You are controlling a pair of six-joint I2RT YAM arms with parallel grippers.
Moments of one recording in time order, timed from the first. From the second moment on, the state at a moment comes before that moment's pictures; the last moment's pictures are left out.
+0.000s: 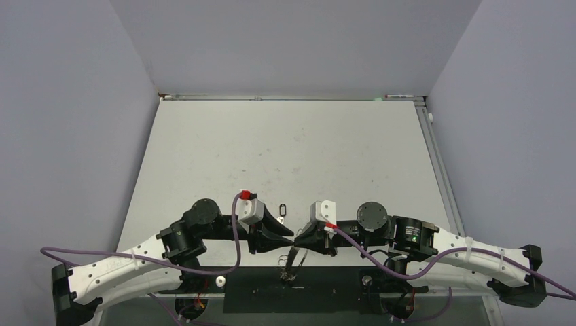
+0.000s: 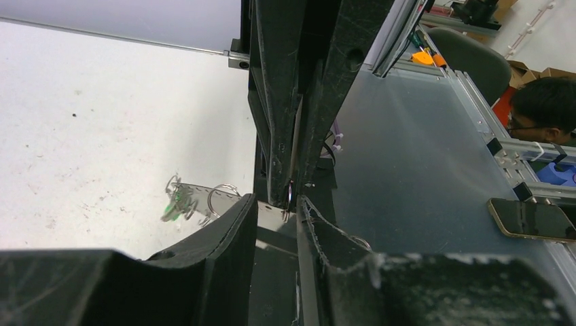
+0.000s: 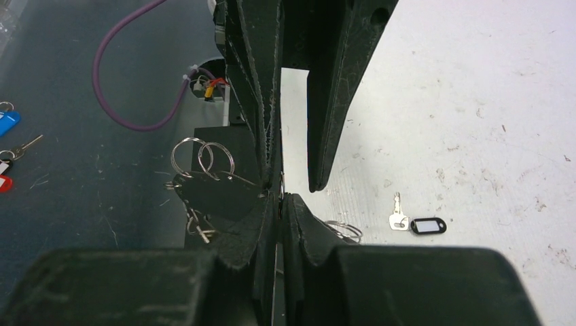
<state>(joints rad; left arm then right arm) -1.10 0.66 0.56 0.13 0.50 -0.22 1.28 0.75 0.77 -0.28 -0.25 -0.04</state>
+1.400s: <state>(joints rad) -1.10 0.63 0.51 0.12 0.33 -0.23 1.29 0.68 0.77 -0.21 -0.17 0.00</state>
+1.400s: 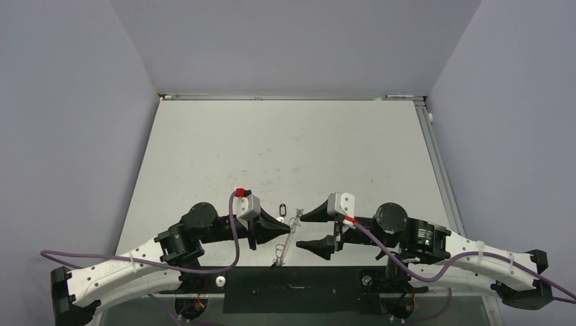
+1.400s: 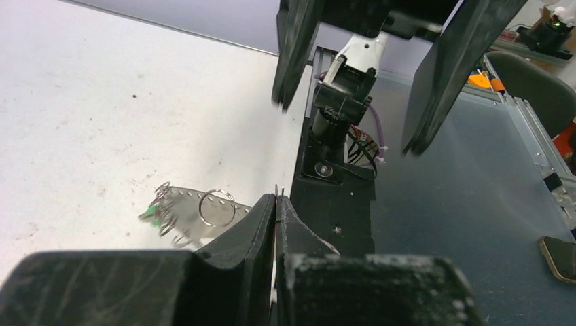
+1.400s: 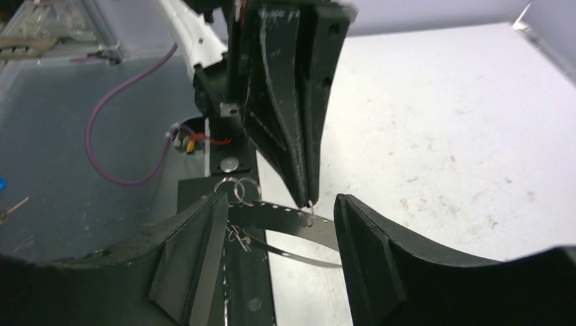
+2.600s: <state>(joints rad) -1.10 0.53 0.40 0.14 0.19 -0.23 1.13 0.81 0.61 0.02 -0.15 -0.01</state>
